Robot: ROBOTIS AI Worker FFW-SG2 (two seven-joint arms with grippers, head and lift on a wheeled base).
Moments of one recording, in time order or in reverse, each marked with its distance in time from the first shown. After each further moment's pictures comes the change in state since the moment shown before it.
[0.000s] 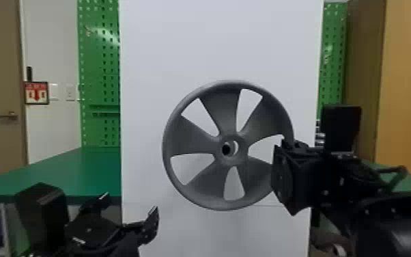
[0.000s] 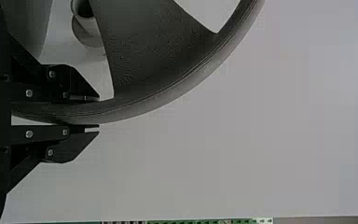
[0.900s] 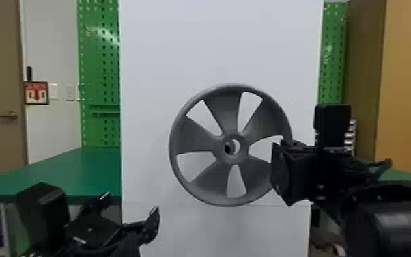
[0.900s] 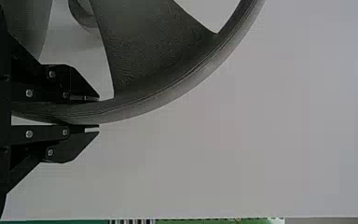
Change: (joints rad) left arm -0.002 0.000 -0.003 0.000 0.001 0.000 0.000; right arm -0.079 0.003 -0.014 0.139 0.008 -0.019 0.000
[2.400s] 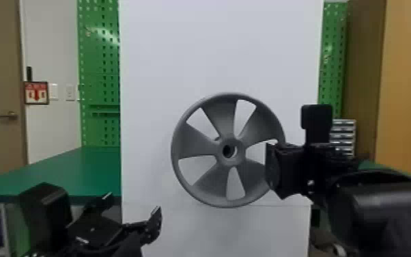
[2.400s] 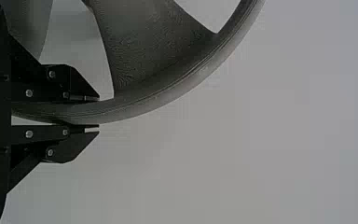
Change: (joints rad) left arm -0.005 0.002 -0.008 0.009 0.008 -0.007 0.000; right arm -0.102 -0.004 0.014 0.175 0.014 0.007 0.000
